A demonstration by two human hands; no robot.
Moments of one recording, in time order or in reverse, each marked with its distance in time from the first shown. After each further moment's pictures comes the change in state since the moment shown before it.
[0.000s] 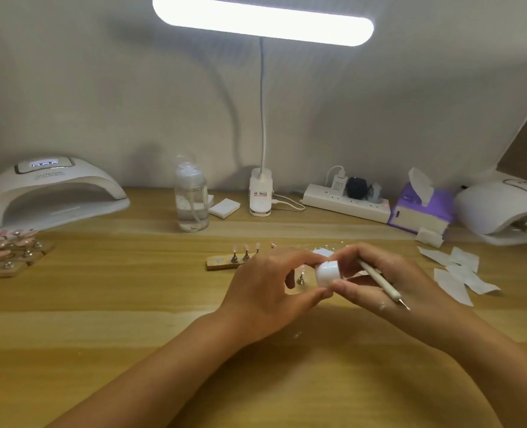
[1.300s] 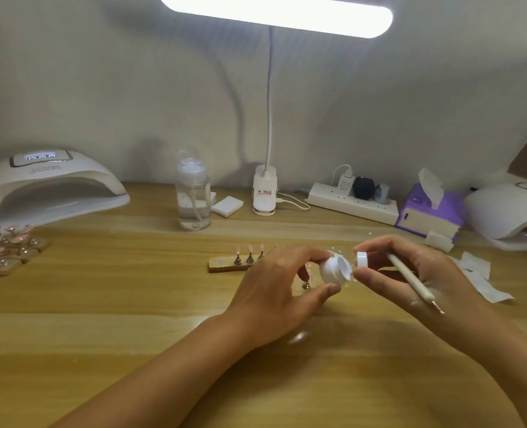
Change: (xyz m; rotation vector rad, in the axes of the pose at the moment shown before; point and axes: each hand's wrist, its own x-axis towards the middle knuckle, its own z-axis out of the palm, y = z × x) left_hand 0.004 -0.010 0.010 -0.094 -0.065 -0.056; right_hand 0.001 -0.005 -0.011 0.061 0.147 0.017
